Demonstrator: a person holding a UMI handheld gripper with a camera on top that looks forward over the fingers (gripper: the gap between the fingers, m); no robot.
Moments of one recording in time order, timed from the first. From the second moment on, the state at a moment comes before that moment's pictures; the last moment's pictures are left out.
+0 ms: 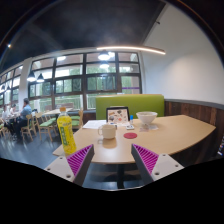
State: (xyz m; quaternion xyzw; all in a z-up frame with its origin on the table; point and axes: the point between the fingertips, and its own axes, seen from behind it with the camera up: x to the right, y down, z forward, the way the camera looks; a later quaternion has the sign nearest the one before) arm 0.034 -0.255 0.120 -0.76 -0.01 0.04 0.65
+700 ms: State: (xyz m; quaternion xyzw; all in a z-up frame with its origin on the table) arm -0.182 -0.151 0.110 -0.75 -0.10 0.09 0.65
